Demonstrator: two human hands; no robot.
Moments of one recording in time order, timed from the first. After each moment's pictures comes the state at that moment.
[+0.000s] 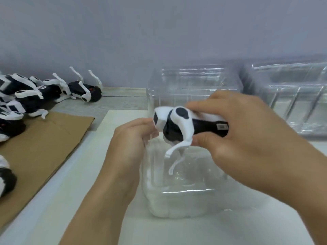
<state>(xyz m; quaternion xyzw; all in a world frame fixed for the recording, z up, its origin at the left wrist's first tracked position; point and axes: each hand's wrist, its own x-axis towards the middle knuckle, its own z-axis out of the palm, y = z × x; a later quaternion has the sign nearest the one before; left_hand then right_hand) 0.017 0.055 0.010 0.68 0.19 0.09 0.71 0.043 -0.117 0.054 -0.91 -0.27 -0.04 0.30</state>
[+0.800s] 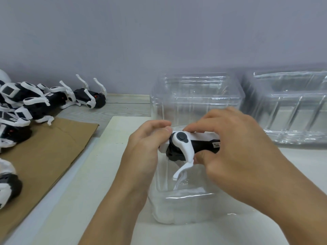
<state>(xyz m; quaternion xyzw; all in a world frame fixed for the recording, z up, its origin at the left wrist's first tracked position) 0.020 0.046 0.010 0.67 0.17 0.08 0.72 0.044 -0.109 0.037 -0.92 -0.27 -0.07 0.28</state>
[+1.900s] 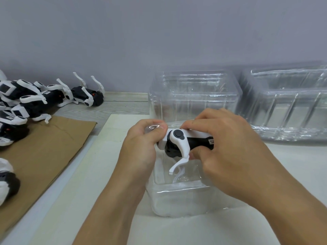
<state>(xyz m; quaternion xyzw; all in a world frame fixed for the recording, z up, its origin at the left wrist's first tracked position) 0.026 0.048 0.004 0.67 0.22 0.11 0.70 0.044 -0.107 0.032 -0.93 -0.28 -0.06 0.25</state>
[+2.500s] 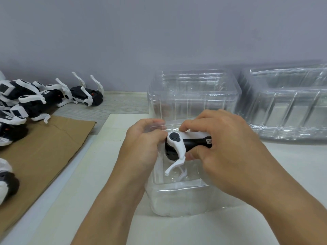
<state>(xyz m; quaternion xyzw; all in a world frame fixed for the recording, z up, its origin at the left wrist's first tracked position) 0.025 0.047 0.009 0.68 0.22 0.08 0.69 0.044 -0.106 0.030 -0.93 -0.26 -0.06 0.27</state>
